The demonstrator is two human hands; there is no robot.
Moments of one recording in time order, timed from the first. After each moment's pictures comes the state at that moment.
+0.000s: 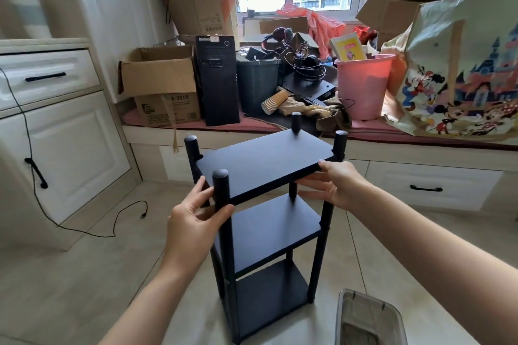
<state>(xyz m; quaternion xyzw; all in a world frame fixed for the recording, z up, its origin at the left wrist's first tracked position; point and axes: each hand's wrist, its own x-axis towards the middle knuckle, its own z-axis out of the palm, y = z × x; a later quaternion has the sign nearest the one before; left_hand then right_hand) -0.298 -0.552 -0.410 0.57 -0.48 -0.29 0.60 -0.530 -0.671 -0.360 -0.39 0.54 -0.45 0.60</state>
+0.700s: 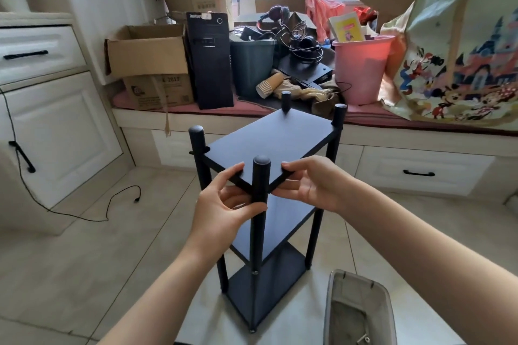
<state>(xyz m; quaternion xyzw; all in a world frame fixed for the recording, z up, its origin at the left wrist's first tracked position) -0.343 -0.555 -0.411 0.52 -0.51 -0.37 0.57 -0.512 -0.638 -0.365 -0.36 0.43 -0.36 0.75</state>
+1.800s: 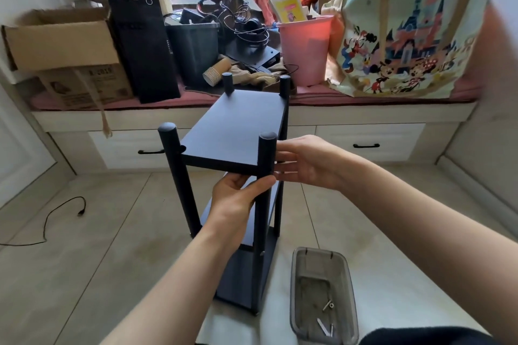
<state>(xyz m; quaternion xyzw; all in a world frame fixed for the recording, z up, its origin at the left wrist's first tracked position) -0.442 -0.597 -0.433 0.40 -0.44 -0.57 0.58 -0.598 -0.651 -0.375 -0.47 0.48 -0.37 0.64</state>
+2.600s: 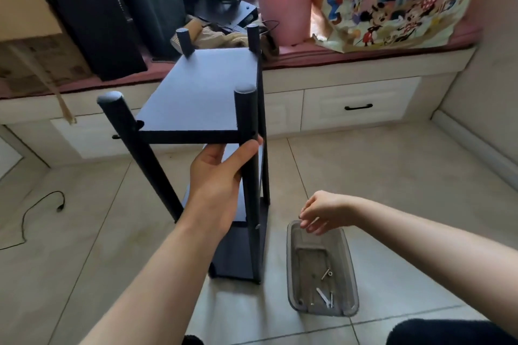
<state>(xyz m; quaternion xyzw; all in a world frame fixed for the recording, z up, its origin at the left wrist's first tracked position) -0.465 -0.612 -0.435 0.36 -0.40 -0.59 0.60 -0.682 -0.667 -0.569 -0.47 0.66 -0.08 0.58</state>
